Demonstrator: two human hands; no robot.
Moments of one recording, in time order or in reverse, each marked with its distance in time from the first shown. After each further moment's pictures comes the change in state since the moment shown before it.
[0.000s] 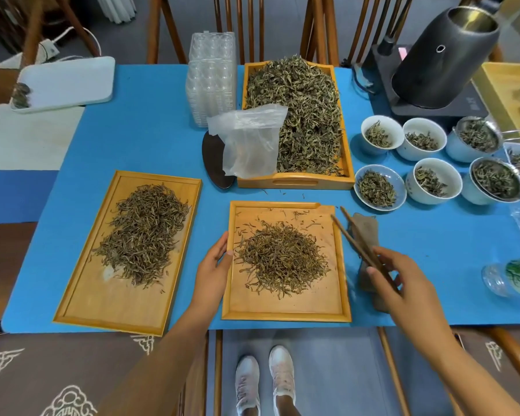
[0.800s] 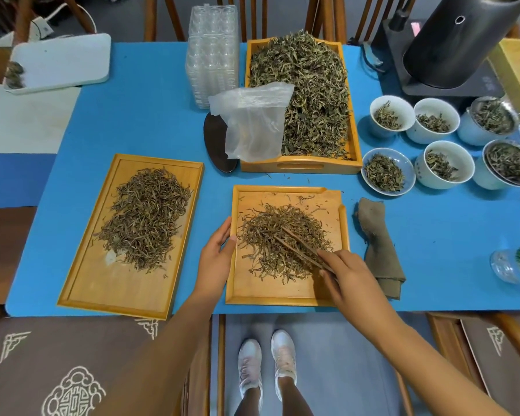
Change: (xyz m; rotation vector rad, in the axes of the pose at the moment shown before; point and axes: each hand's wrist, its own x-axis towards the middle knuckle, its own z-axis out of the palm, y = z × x) left_hand -0.001 -0.002 0.000 -0.005 0.000 0.022; right_hand -0.007 -0.031 0.054 -0.298 -0.323 -0.213
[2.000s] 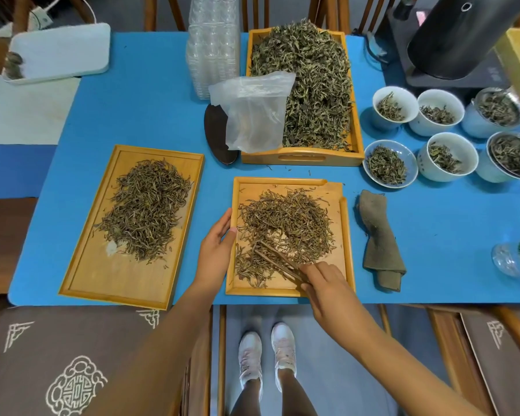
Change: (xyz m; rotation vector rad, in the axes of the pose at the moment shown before) left_hand 0.003 -0.005 -0.001 -0.022 0.002 -0.003; right_hand -0.017 -0.015 0.031 0.025 -0.064 -0.083
